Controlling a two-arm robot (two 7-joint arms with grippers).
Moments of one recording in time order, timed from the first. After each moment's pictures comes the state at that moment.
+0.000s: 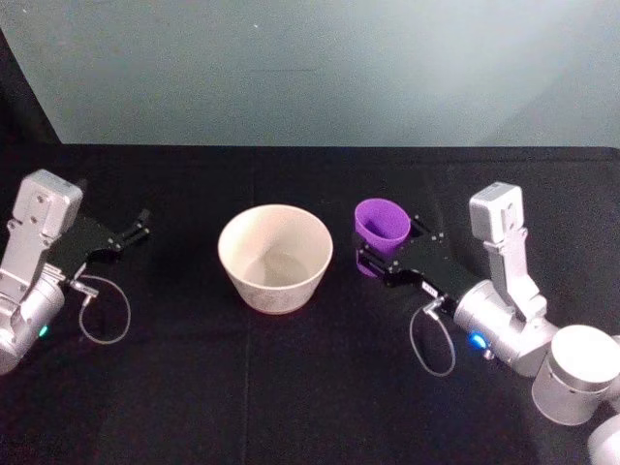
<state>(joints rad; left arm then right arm) -0.20 0.60 0.45 -1.41 -0.25 -0.12 0.03 0.23 0.28 -0.34 -1.26 0.26 -0.15 0.40</state>
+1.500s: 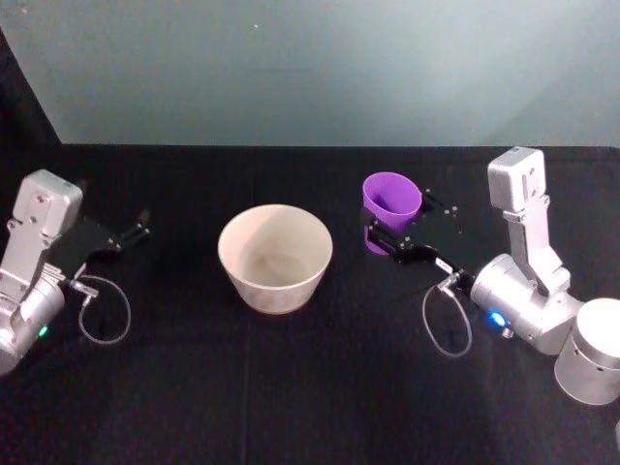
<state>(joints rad) -0.20 0.60 0.45 -1.41 -0.25 -0.12 0.03 0.21 0.34 -0.32 -1.42 0.27 -0.03 0.39</state>
